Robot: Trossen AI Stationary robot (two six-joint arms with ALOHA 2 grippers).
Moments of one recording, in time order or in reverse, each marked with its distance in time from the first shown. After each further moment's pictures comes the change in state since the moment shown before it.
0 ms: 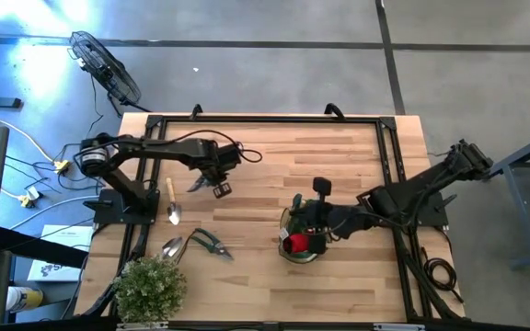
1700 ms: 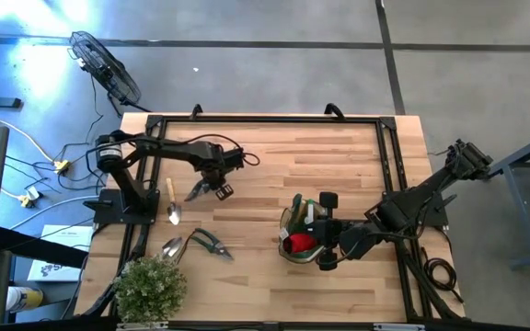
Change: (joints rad) left arm 0.028 0.172 -0.020 0.010 0.020 -0.156; right arm 0.142 0.000 0.000 -0.056 0.064 0.001
